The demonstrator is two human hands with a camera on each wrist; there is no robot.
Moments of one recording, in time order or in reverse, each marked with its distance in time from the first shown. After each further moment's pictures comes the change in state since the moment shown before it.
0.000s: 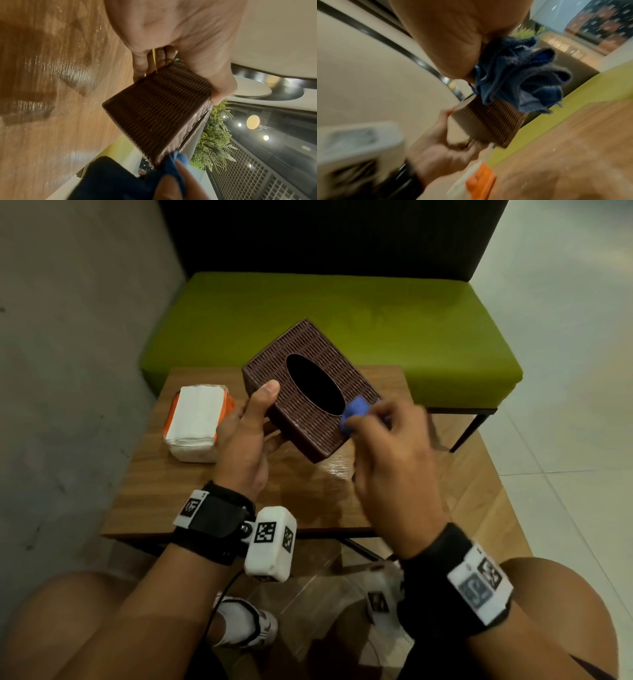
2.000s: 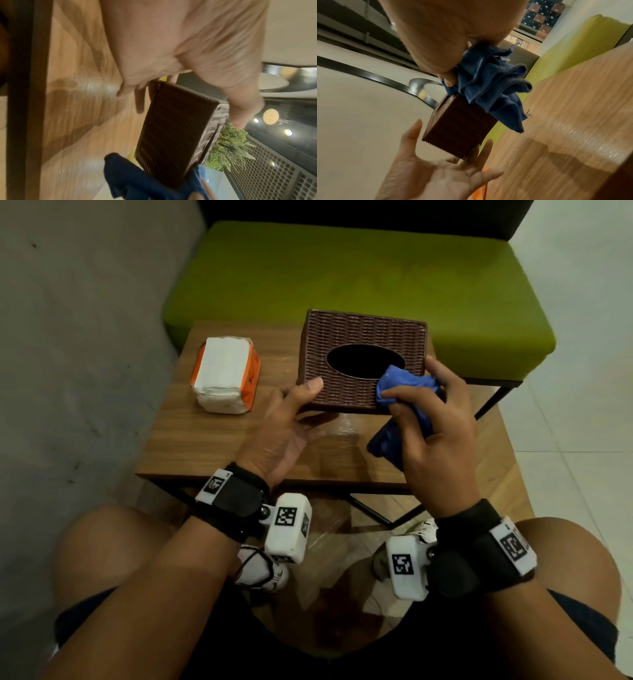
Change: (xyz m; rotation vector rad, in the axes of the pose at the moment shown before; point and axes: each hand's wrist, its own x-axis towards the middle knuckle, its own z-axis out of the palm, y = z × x) left_hand -0.039 -0.018 -0.034 0.028 -0.275 -0.242; right_hand -0.031 0.021 -0.003 0.347 -0.015 0.172
